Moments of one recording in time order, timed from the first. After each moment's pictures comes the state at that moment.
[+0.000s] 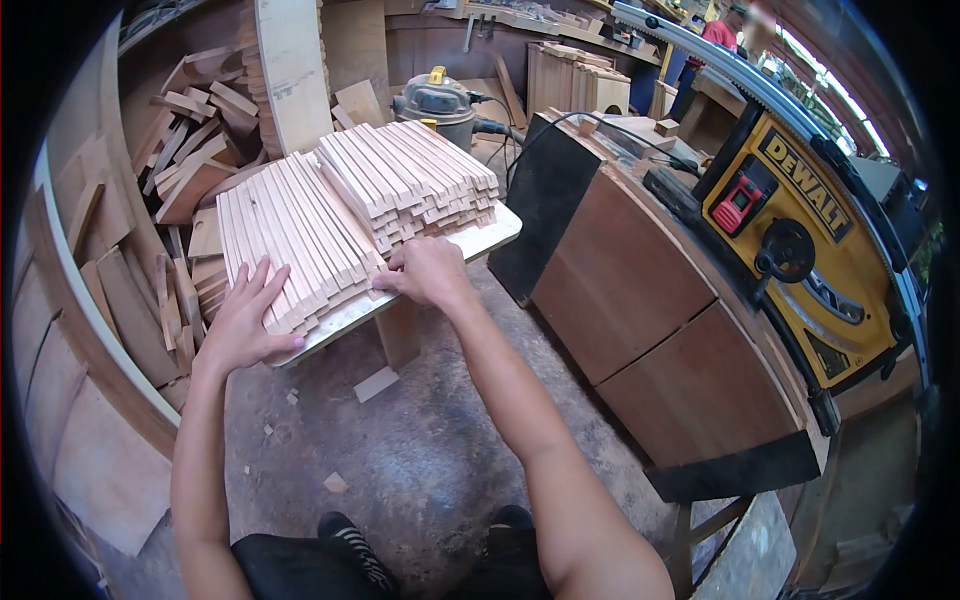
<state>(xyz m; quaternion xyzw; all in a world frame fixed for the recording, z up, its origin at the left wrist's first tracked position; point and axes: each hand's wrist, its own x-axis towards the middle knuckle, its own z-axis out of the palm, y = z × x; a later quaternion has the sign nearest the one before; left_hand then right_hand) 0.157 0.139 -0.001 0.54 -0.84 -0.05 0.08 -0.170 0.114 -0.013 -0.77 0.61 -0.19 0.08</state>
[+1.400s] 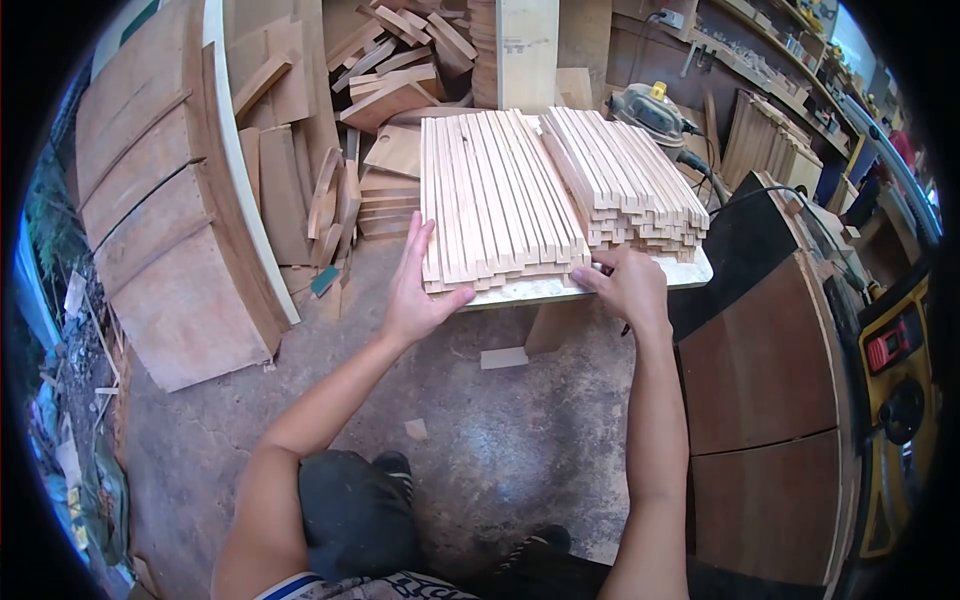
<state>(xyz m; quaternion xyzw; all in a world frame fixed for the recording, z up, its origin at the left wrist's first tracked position) 0.159 0.173 -0.100 0.49 -0.68 -0.09 0.53 -0.163 0.117 -0.022 -0.78 0.59 -0.21 0.04</state>
